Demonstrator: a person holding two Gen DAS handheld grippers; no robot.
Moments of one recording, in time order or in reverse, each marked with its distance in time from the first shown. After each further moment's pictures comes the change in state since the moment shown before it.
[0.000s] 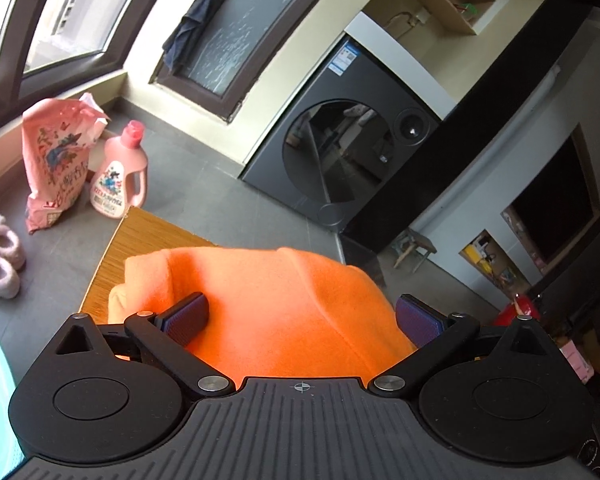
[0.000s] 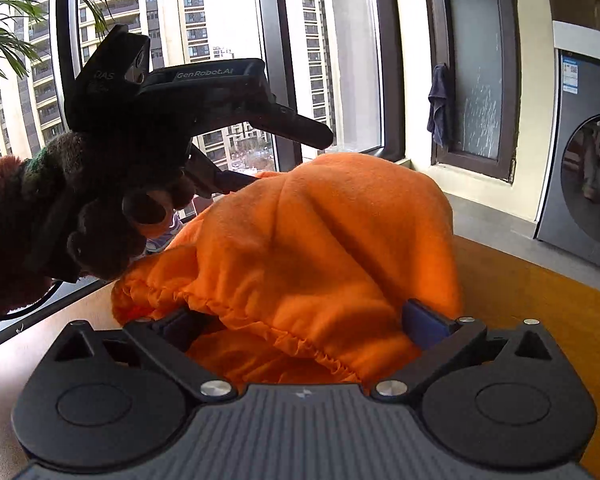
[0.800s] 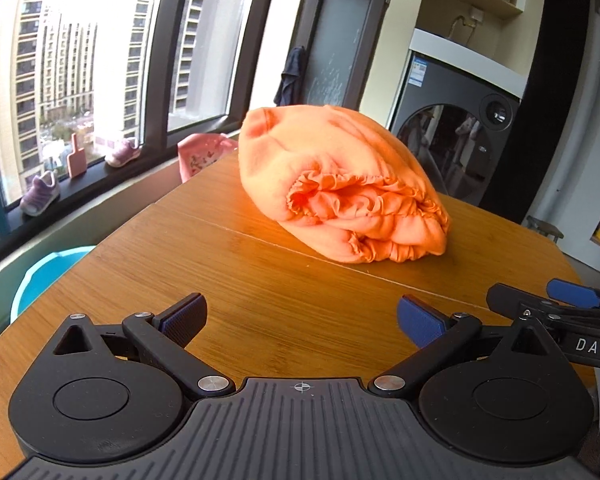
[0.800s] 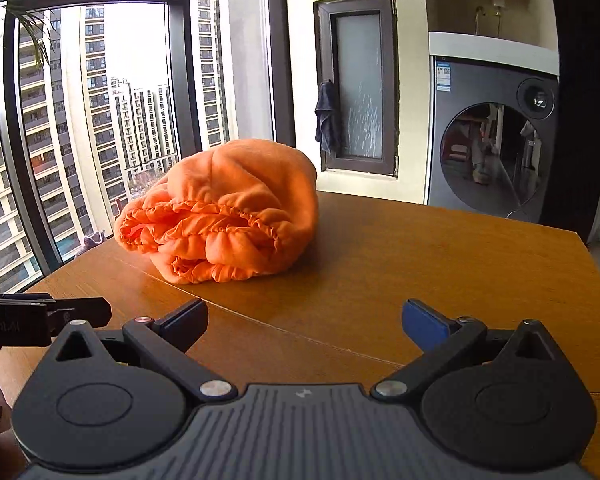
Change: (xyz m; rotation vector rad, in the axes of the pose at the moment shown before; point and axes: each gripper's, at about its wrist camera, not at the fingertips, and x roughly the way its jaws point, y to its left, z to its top) left arm -0.131 -0.124 -0.223 0.149 -0.124 0.495; right arm -0.126 0.015 -0.076 0.116 -0.038 -0.301
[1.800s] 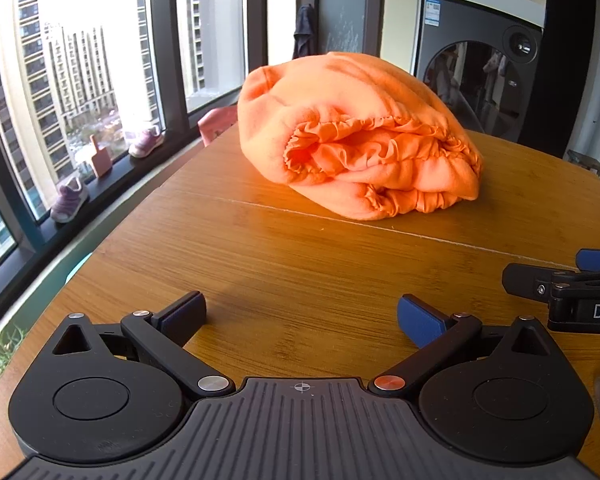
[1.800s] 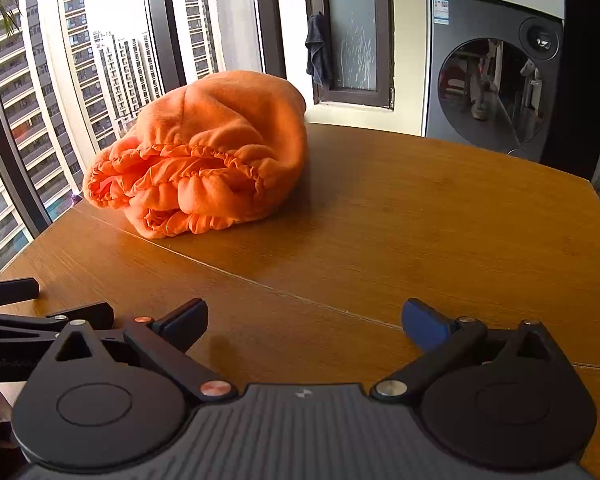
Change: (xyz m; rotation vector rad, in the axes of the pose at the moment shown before) left arm 0.026 -0.028 0.000 0.149 0.136 0.171; right arm 0.025 -0.012 0.002 0.040 0.205 -0.008
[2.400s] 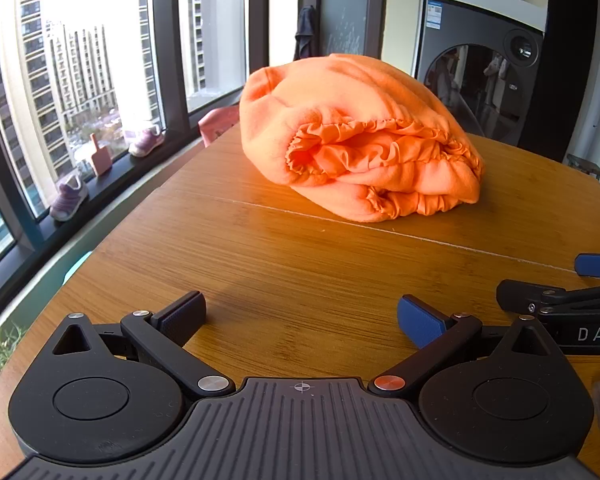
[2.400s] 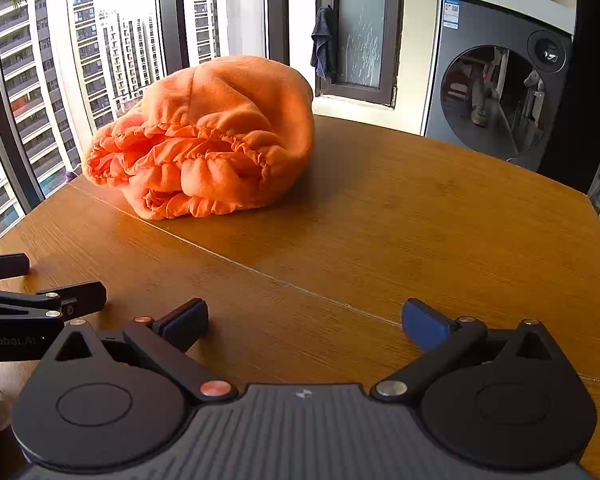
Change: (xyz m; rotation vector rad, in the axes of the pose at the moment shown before) left arm 0.001 0.002 0.001 -0.012 -0.004 -0.006; right arm -0.001 0.003 -0.002 -0.070 0.027 -0.031
